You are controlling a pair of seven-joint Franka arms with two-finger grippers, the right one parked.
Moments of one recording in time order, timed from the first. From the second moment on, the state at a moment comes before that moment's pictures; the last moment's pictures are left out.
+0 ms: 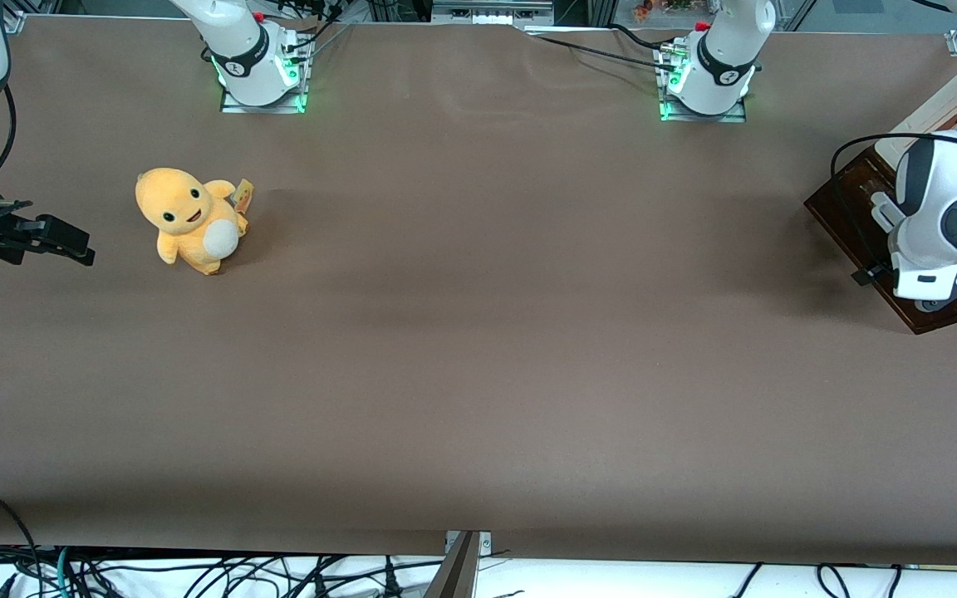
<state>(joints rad) 0.28 0.24 -0.03 -2.12 0.55 2.10 -0.76</state>
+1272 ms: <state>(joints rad) 0.26 0.30 -0.04 -2.09 0.59 2.12 -0.93</state>
